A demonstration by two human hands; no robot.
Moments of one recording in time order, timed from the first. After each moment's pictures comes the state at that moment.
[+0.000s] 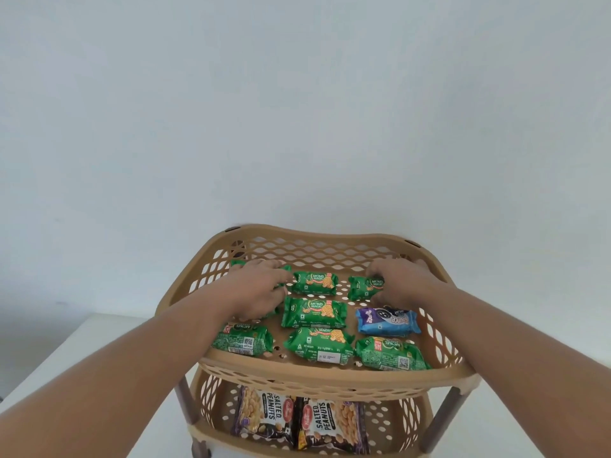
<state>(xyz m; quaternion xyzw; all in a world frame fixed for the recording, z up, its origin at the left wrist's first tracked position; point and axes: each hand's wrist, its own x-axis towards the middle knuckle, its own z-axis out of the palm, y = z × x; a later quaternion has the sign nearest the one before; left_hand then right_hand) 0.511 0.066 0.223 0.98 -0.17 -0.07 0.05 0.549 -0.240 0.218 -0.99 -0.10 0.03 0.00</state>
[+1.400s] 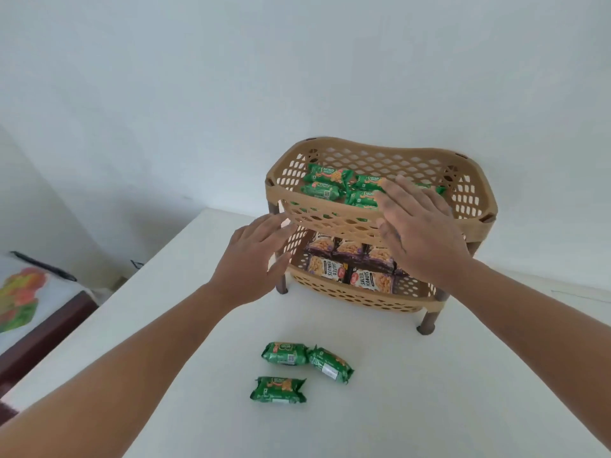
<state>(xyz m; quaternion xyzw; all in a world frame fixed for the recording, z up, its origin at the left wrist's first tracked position) 0.241 0.124 0.161 0.95 -0.12 0.25 0.11 0.321 -0.189 0.216 -0.90 -0.34 -0.28 0.06</state>
